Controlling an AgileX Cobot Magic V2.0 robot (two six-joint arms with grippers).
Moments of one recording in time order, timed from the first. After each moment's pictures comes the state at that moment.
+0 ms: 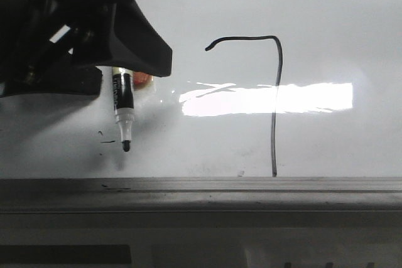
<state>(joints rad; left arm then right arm) -0.94 1.16 -0.61 -1.82 -0.17 1.28 0.97 0.61 -0.70 0.19 0.35 -0.32</state>
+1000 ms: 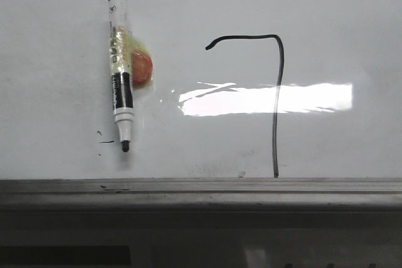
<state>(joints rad) -0.93 0.40 -0.29 -1.63 -0.01 1.28 0.97 0.14 -0.44 -0.11 0.52 -0.32</state>
